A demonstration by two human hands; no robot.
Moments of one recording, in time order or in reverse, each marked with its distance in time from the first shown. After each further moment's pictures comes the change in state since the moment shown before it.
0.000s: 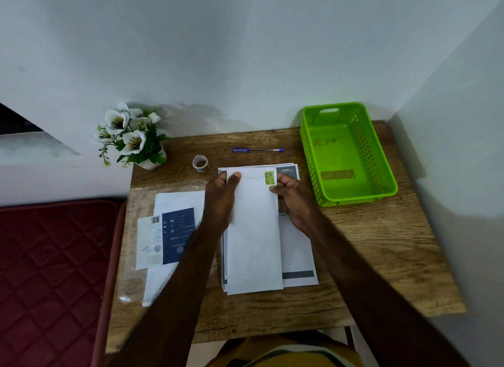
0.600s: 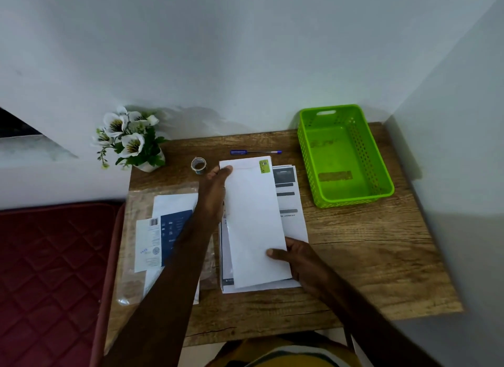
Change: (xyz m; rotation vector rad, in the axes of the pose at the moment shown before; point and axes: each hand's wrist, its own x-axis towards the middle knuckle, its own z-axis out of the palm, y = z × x) left_hand 0.005 0.020 -0.008 -0.199 -0.066 -0.094; right_hand -0.102 0.058 -0.030 0.048 -0.157 0.289
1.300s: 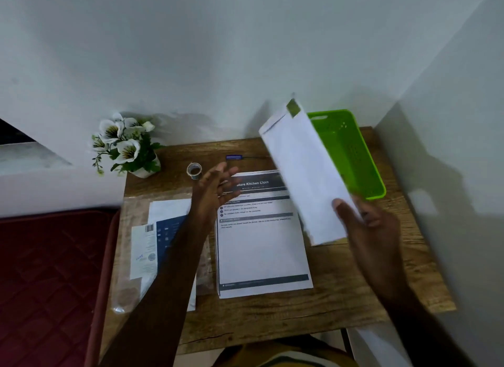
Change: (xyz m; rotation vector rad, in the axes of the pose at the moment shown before) left_hand -0.004 0.004 -0.007 -0.098 -0.123 0.064; right_hand -0.098 -0.103 0.002 -0.358 0.660 -0.740
